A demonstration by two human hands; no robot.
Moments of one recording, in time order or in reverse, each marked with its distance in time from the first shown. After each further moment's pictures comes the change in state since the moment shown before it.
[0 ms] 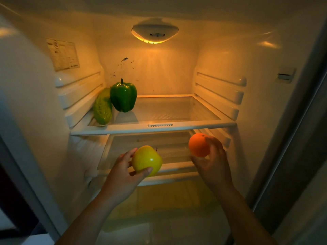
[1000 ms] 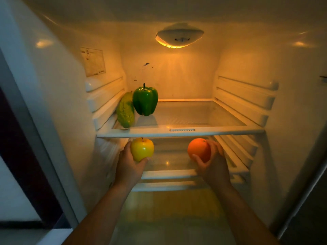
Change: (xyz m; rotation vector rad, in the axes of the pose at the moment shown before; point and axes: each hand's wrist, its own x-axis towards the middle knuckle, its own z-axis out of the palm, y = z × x) left_hand 0.055 -0.042 -0.024 0.284 0.385 -0.029; right_hand 0.020 -0.010 0.062 0.026 -0.007 -0.030
